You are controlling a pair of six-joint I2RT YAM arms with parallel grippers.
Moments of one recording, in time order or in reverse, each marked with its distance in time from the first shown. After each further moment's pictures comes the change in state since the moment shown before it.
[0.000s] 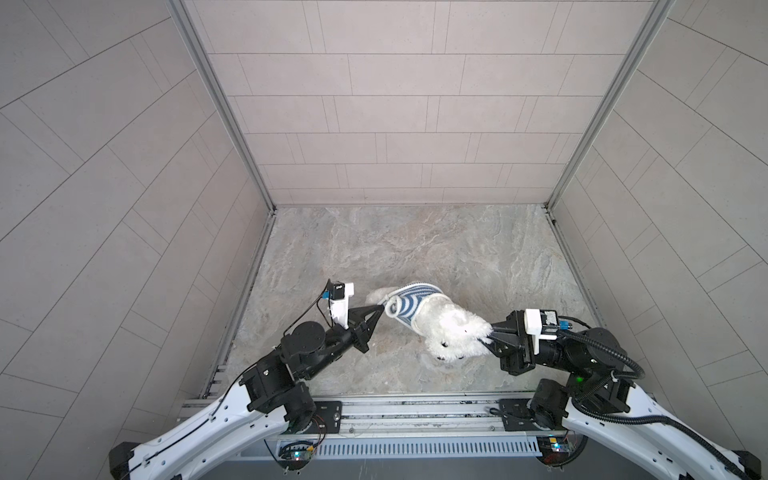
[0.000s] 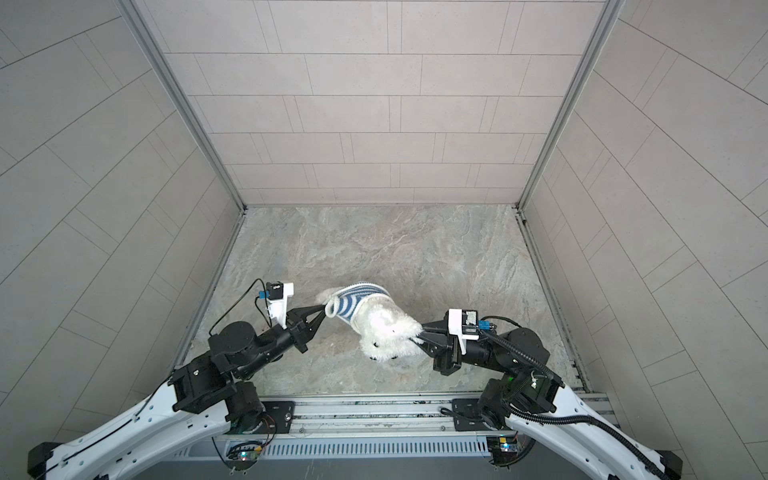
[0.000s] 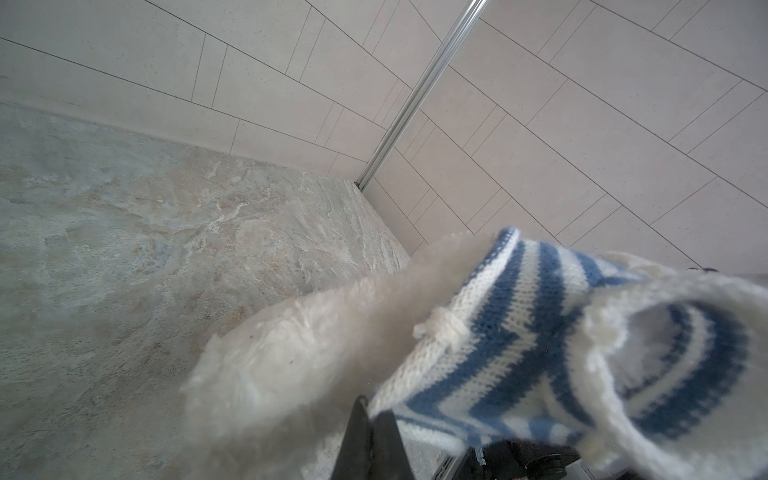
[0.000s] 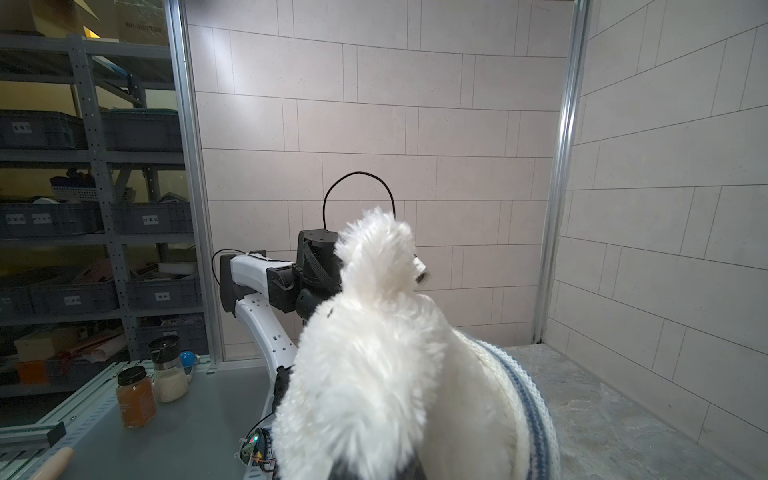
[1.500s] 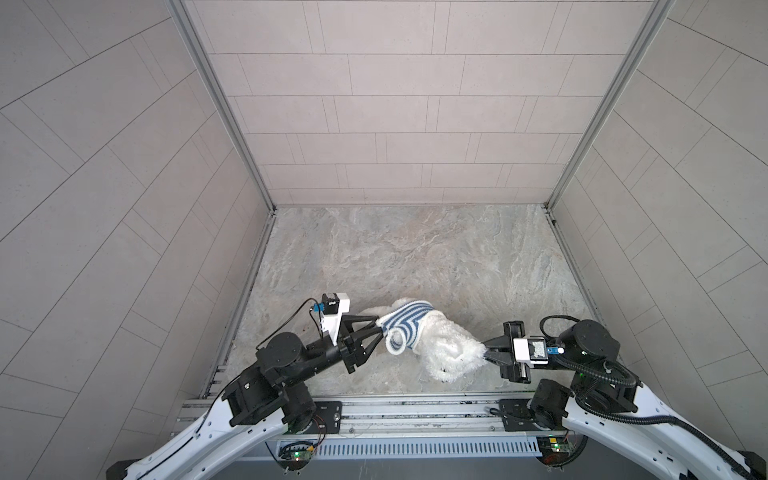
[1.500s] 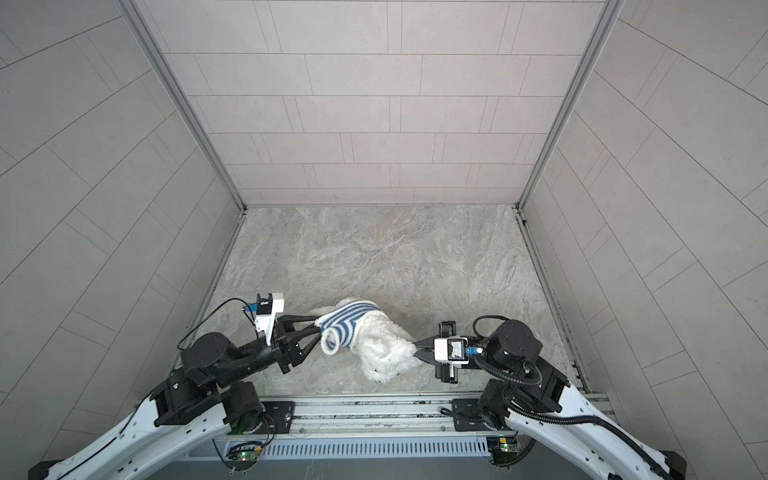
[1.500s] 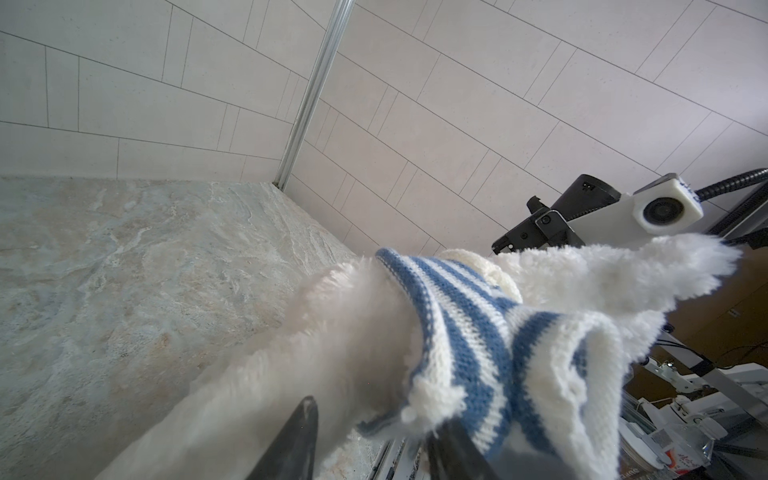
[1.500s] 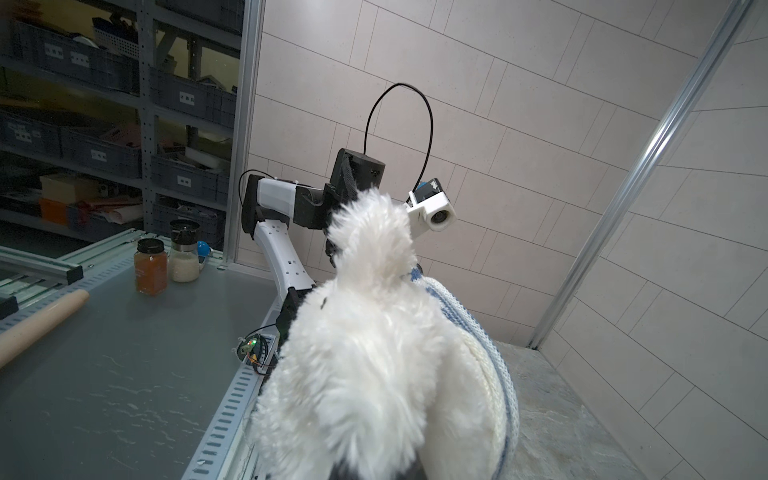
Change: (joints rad) left arm 0.011 -0.176 -0.005 -0.036 0.299 0.118; right arm -0.002 0.053 0.087 -0.257 -0.154 -0.407
